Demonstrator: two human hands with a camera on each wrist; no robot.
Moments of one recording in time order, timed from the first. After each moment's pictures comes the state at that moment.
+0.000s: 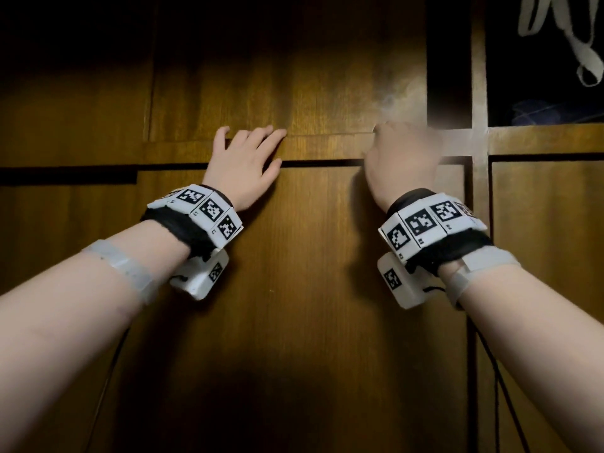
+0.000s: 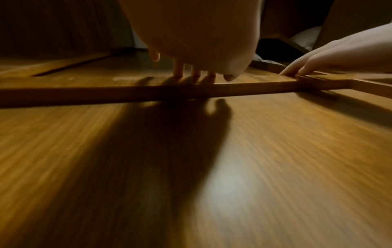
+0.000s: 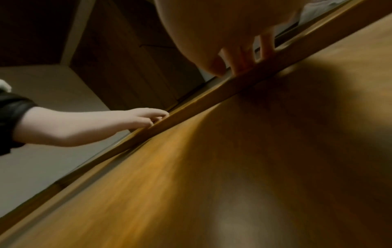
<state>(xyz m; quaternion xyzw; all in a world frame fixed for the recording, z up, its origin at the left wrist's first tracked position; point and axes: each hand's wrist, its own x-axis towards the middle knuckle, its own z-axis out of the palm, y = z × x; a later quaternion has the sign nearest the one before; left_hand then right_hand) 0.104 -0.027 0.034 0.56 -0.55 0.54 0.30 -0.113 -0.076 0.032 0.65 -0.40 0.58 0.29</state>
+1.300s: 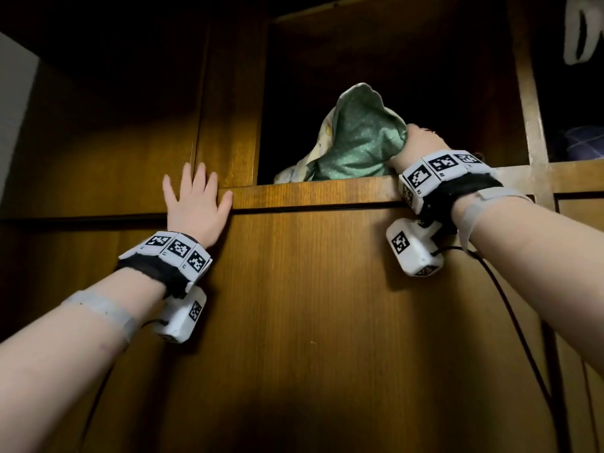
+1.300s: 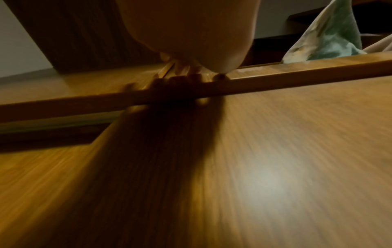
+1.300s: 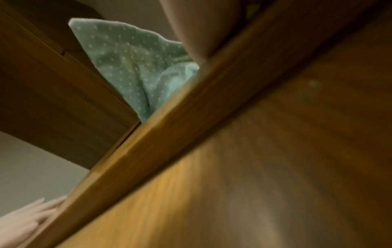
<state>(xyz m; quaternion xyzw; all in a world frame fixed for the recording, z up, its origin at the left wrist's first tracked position) 0.209 -0.005 0.044 0.69 -0.41 0.48 0.36 -0.074 -0.117 0.141 0.64 -0.49 0.57 0.19</state>
